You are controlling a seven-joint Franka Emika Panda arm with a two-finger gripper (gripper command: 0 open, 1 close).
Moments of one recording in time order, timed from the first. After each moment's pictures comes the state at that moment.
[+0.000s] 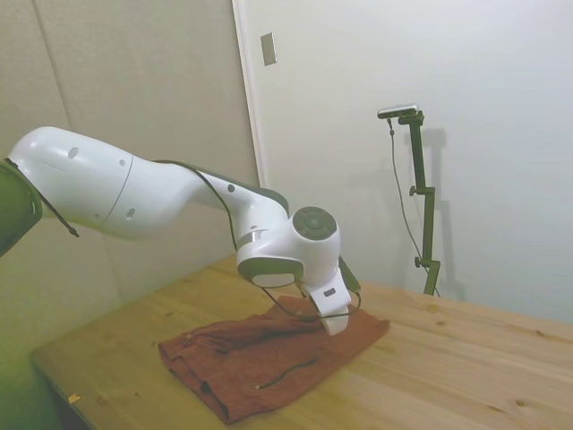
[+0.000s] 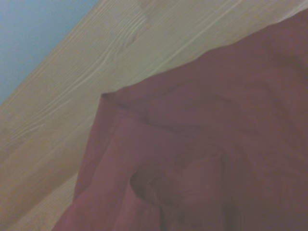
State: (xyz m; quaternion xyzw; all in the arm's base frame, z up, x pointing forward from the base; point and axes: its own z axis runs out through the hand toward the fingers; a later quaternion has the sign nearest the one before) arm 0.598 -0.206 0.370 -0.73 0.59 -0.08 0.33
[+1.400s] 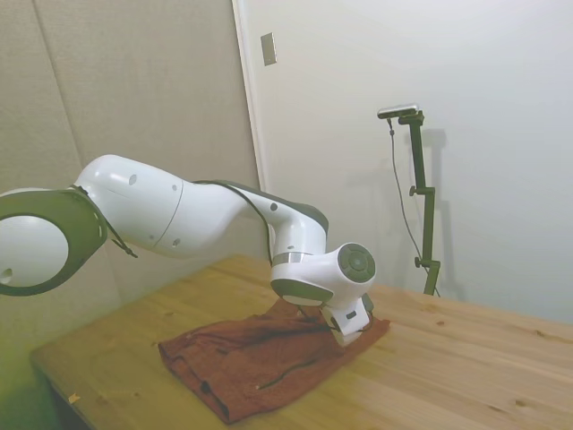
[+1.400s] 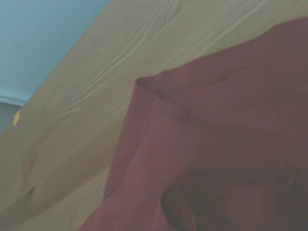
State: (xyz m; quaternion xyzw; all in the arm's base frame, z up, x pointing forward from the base) arm 0.640 -0.197 0.324 -0.75 0.53 -0.02 0.40
